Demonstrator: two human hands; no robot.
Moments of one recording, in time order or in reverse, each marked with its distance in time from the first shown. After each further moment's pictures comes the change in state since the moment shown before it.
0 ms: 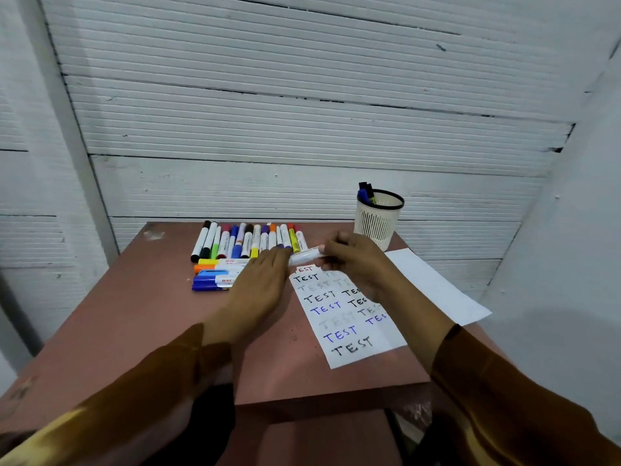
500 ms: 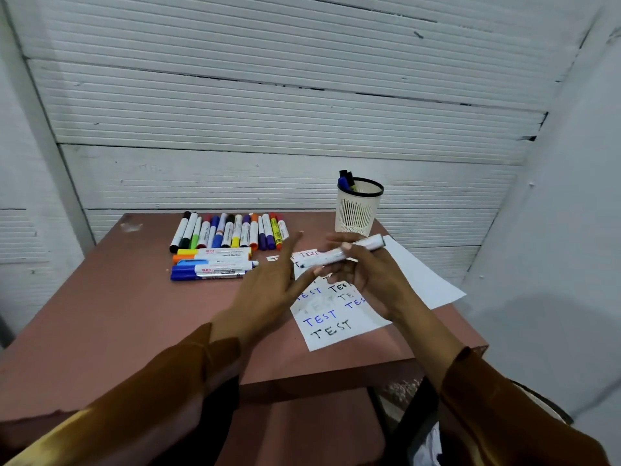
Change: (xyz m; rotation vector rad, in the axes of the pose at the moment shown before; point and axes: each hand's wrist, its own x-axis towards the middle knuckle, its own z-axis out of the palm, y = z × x) left_hand -0.009 0.046 0.009 -0.252 0.008 -0.054; right_hand -0.046 0.023 -0.036 0.243 -0.059 -0.142
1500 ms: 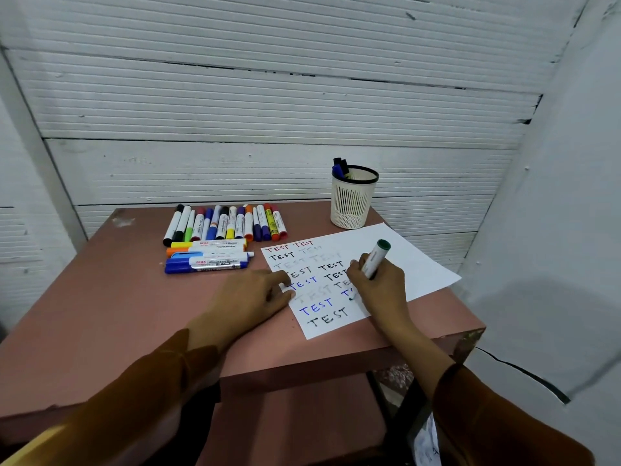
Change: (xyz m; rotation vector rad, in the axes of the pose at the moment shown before) left_hand -0.018 -0.033 -0.001 0.185 -0.283 0.027; right_hand -0.026 0.042 -0.013 -0.735 0.621 -0.115
